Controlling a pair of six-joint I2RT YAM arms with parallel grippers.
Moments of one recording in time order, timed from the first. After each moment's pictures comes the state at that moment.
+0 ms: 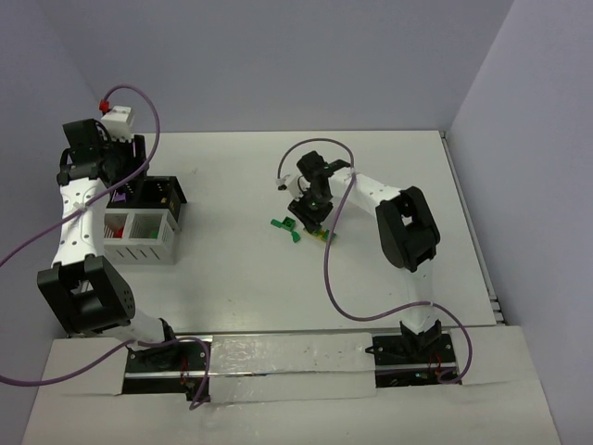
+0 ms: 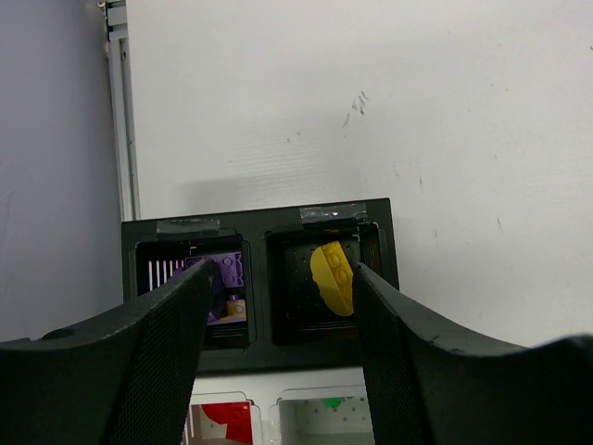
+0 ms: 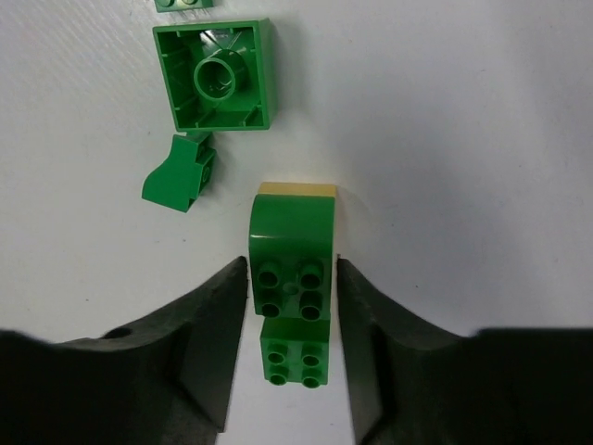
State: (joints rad) left arm 0.25 1.51 1.42 -0.51 0.27 0.28; right arm 0.54 2.07 1.60 -0.82 -0.21 -0.40
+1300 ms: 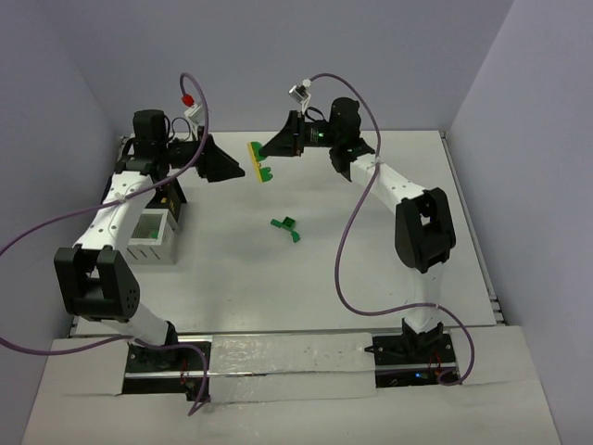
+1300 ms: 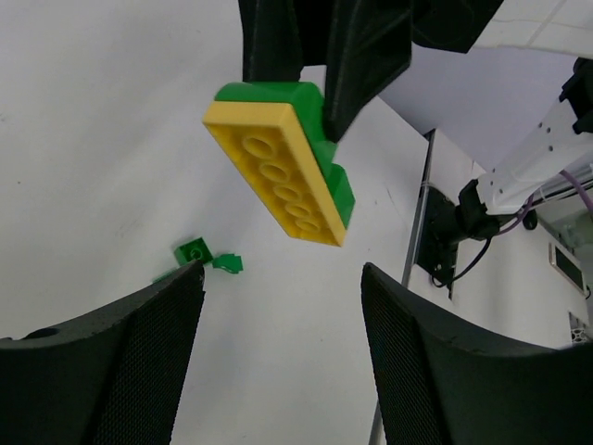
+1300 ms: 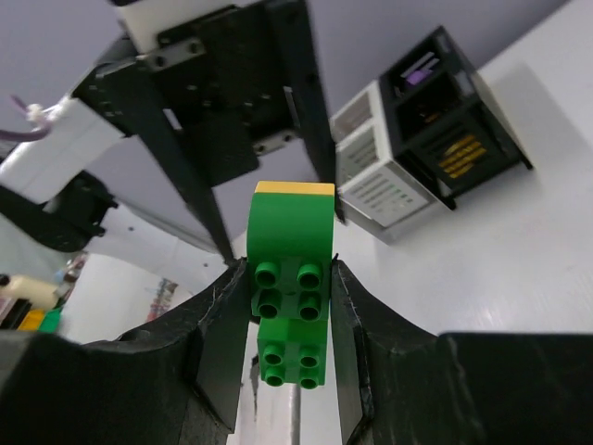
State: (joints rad) left arm -0.10 1.57 1.41 -0.33 1.16 -0.07; right arm 0.42 2.00 1.66 0.43 -1.11 0.88
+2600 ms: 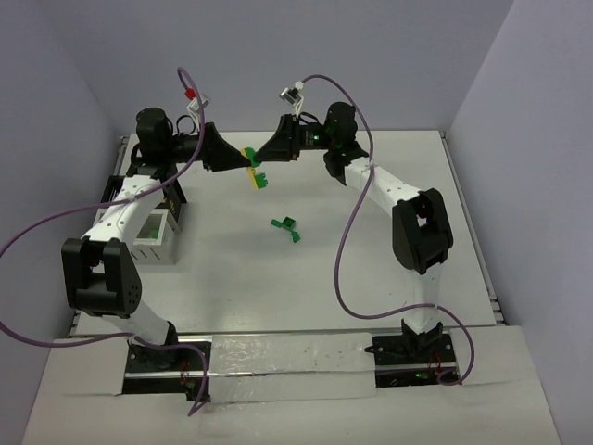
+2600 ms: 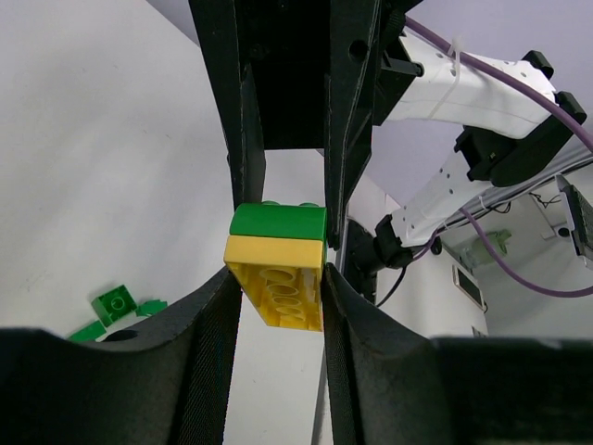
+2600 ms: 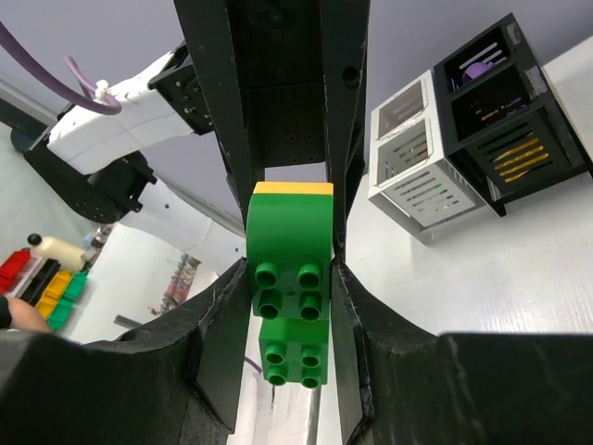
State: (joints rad) left arm -0.13 1.60 1.32 0.19 1.26 -0.59; right arm 0.45 2.00 1.64 0.62 -1.18 1.02
